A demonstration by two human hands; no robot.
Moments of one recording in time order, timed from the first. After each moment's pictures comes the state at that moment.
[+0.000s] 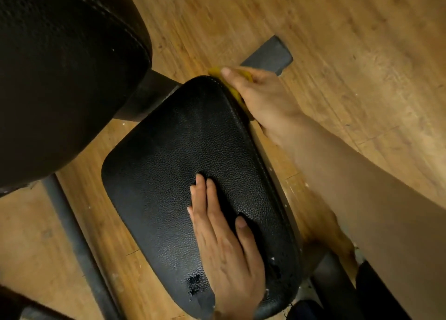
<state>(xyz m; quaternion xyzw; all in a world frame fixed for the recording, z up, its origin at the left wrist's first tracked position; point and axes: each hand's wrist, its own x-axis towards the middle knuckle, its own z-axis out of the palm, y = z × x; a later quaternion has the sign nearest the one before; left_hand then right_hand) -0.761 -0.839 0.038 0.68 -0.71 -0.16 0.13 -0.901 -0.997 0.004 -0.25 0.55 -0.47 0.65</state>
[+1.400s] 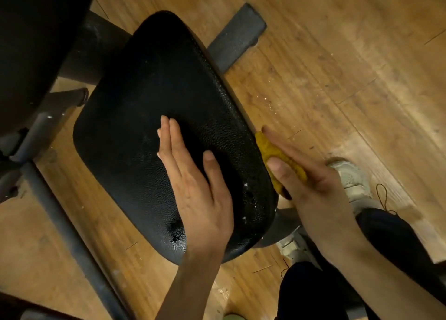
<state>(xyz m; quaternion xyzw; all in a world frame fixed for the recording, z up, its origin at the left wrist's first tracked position) -0.749 -0.834 0.040 0.63 -0.72 -0.22 0.19 -0.879 -0.775 0.034 -0.16 0.54 -0.56 0.60</state>
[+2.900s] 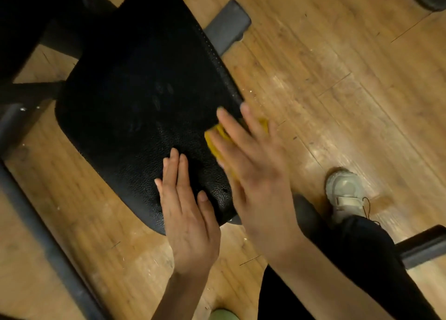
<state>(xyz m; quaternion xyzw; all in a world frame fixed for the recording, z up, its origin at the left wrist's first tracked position) -0.688 -0.761 0.035 0.59 -0.78 -0.17 0.11 -0.817 -0.757 0.035 -0.52 0.71 -0.38 0.28</state>
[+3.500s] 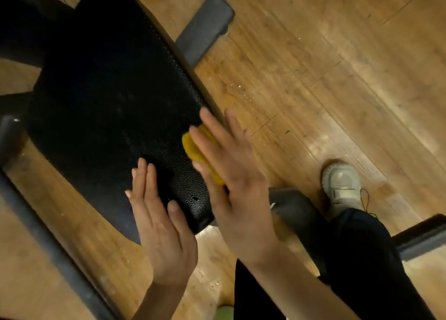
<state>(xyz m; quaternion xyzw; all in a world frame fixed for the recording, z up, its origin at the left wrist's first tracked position) -0.692 -0.759 0.036 0.61 -0.77 -0.16 0.11 -0.821 -0.753 0.032 -0.34 0.65 -0.55 0.40</state>
